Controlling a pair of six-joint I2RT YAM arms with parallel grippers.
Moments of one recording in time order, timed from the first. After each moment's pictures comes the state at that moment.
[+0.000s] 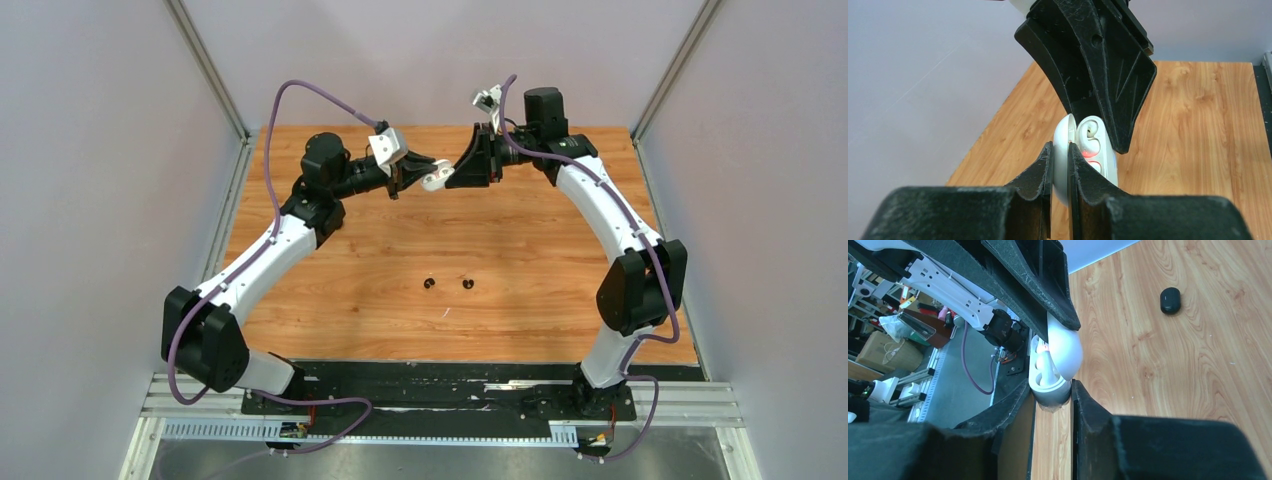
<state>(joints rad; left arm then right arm) -0.47 1.41 1.18 0.29 0.76 0.21 0.31 1.77 1.71 -0.45 -1.31 0.00</state>
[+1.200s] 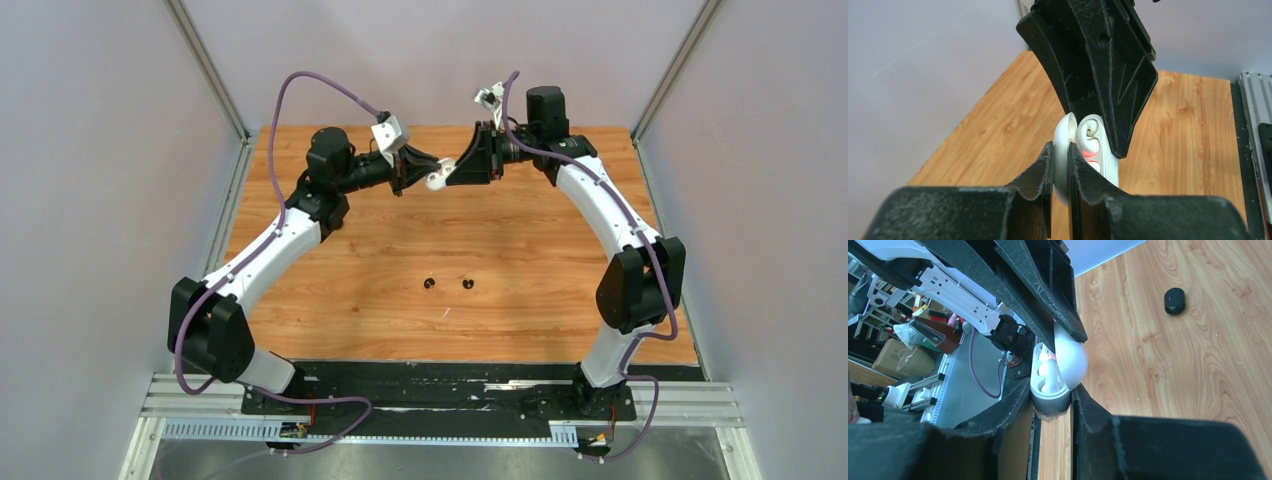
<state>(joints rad) -0.46 1.46 1.22 0.29 0.76 0.08 0.30 1.78 1.70 -0.37 -1.34 0.11</state>
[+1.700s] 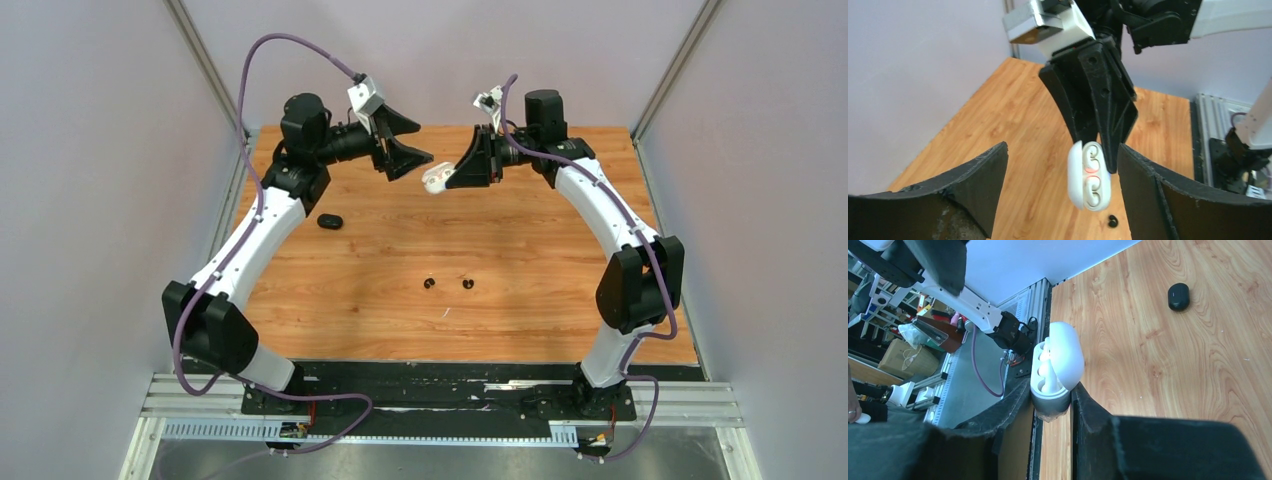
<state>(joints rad) -0.36 1.50 1.46 0.09 0.89 -0.06 0.30 1.78 1.67 -0.35 -1.34 0.11</state>
